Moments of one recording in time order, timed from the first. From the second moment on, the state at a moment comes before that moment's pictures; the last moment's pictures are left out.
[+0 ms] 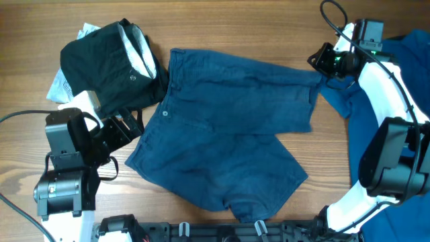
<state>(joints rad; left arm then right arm) 0.11 0.83 0.87 -0.80 0.25 -0.48 -0.16 1.89 1.39 -0.53 -0.39 0.34</state>
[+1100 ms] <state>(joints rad) 0.11 0.83 0.87 -0.80 0.25 -0.48 -0.17 1.96 1.29 -0.13 -0.40 0.44</state>
